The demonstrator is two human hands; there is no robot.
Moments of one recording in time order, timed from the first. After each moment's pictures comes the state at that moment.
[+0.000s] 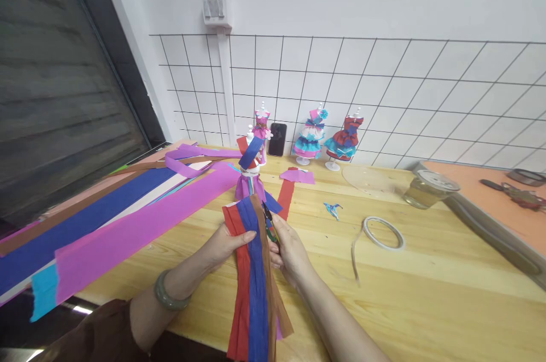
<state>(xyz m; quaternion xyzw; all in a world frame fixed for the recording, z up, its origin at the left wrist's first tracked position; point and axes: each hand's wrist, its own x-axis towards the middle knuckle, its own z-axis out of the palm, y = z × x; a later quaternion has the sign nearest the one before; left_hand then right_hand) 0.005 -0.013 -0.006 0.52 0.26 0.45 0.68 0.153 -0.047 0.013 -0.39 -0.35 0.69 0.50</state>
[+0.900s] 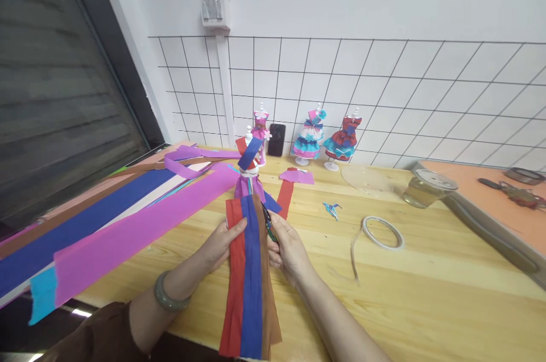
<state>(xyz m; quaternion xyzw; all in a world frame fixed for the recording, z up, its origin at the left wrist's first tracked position) 0.008 -0.015 0.004 0.41 0.28 0.47 0.73 0.155 -0.045 0.011 -0.36 -0.36 0.70 0.51</state>
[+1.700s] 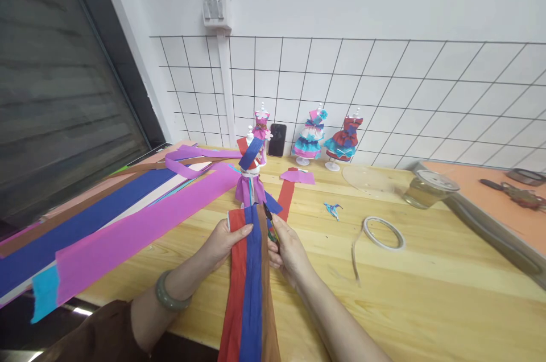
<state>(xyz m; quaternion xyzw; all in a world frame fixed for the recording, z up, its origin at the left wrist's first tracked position) 0.006 -0.013 -0.004 0.46 0.29 0.46 0.71 0.150 -0.045 0.014 -0.40 -0.34 0.69 0.50</state>
